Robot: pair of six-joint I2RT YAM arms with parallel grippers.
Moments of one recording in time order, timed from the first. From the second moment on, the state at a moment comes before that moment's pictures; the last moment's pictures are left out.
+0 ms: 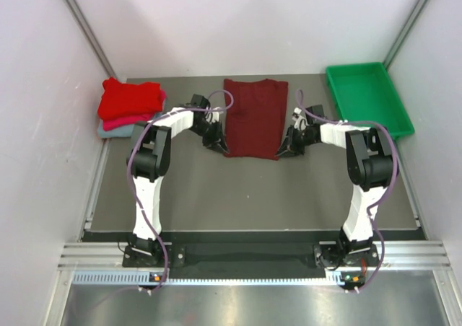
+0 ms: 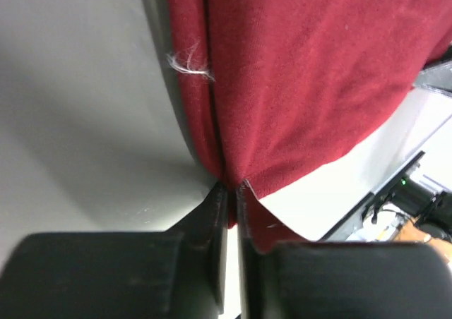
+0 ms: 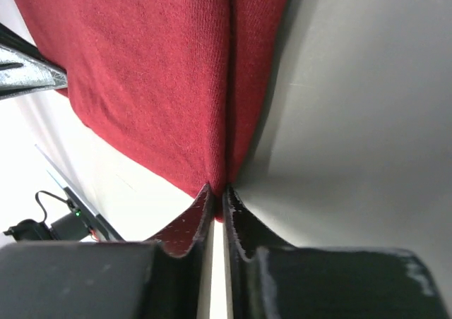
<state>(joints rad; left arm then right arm) -0.28 2.22 1.62 -0.67 0.64 -0.30 0.19 1.97 1.17 -0.30 -0.65 0.44</state>
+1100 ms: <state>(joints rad) -0.38 1.71 1.34 -0.70 0.66 -0.23 0.17 1.39 0.80 -0.43 -0.68 0.42</state>
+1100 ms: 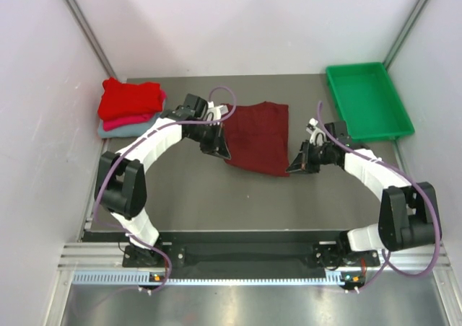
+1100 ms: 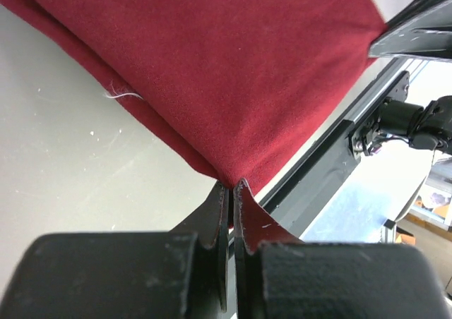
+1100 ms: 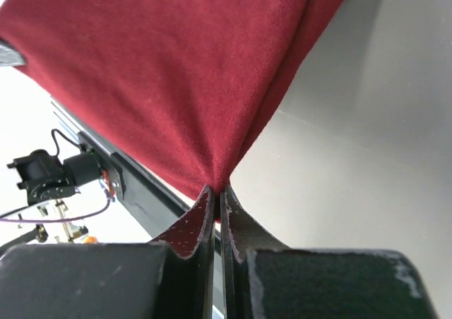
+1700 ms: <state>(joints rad) -0.33 1.98 1.72 -0.74 0.67 -0.19 0.15 1.72 1.31 -0.41 -0.70 0.44</state>
